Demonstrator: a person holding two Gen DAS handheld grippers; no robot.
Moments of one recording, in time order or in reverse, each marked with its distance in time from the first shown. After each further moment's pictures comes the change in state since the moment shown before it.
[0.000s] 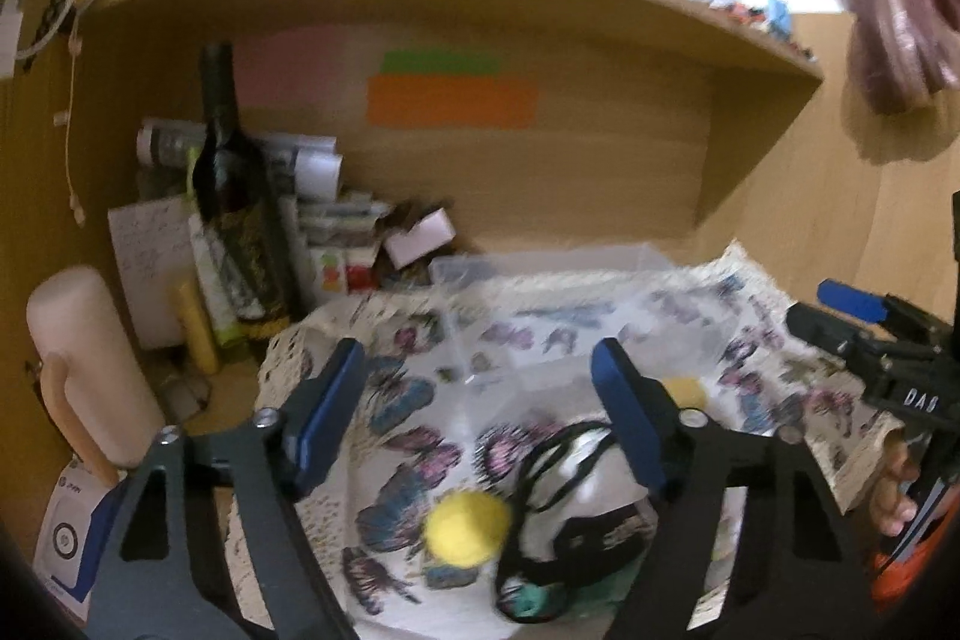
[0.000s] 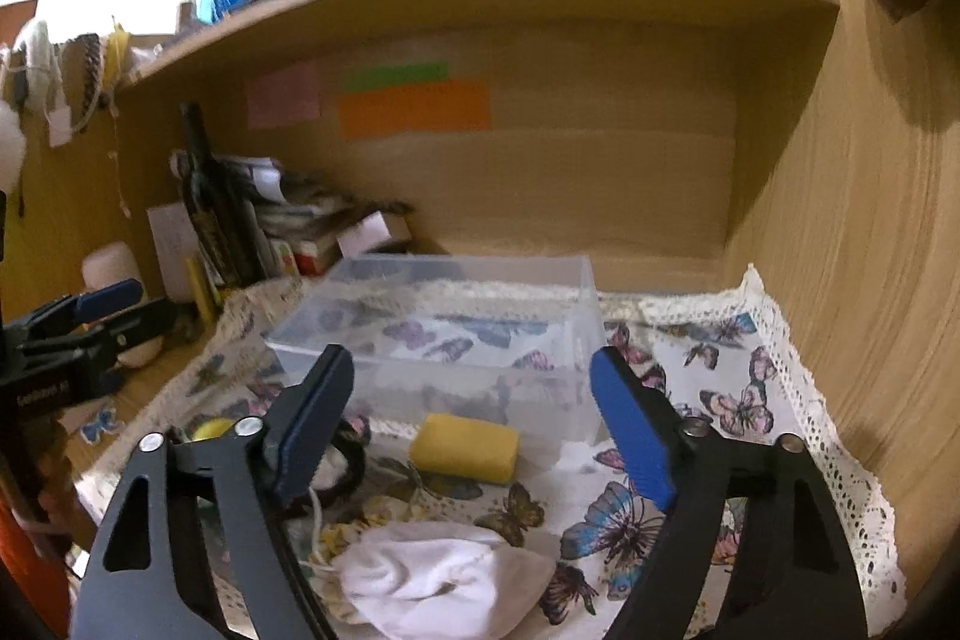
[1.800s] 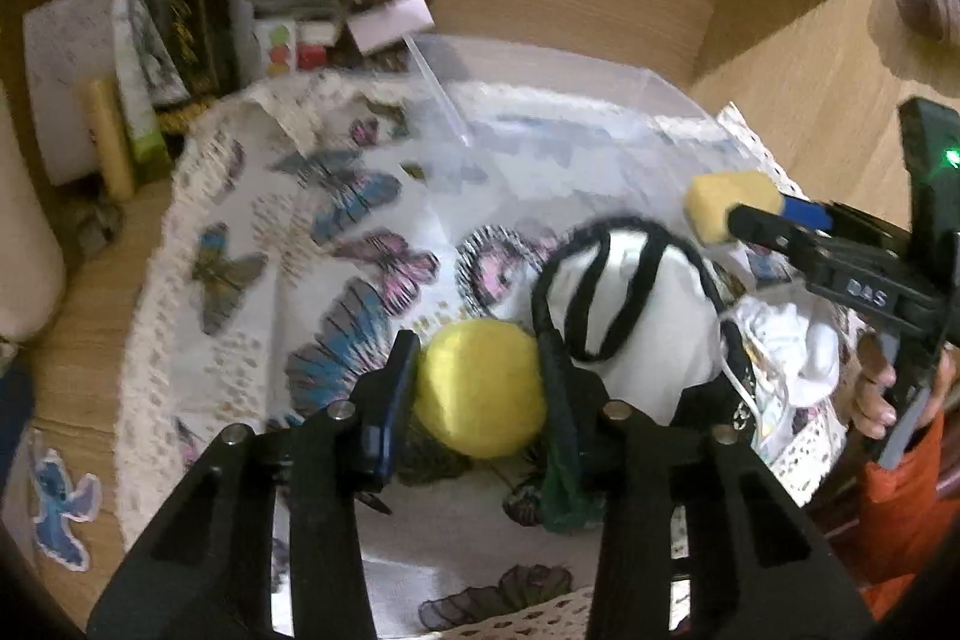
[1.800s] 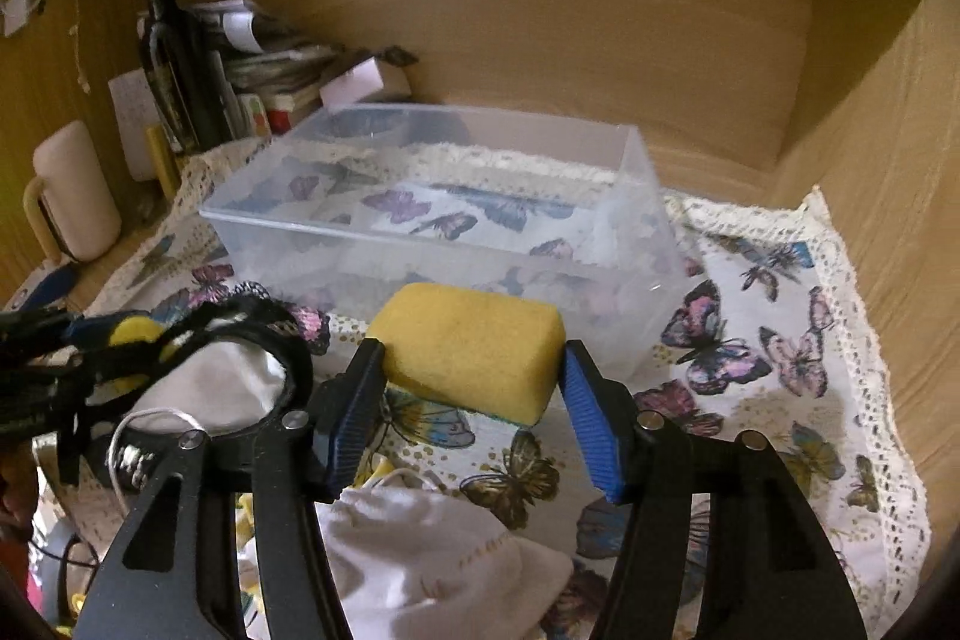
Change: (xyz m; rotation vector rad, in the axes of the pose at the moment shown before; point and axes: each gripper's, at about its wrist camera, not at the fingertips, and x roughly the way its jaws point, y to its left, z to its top) left arm 0.054 0.016 -0.067 -0.043 0.321 -0.125; right arm 0.071 0.001 -0.029 -0.089 0.252 0.004
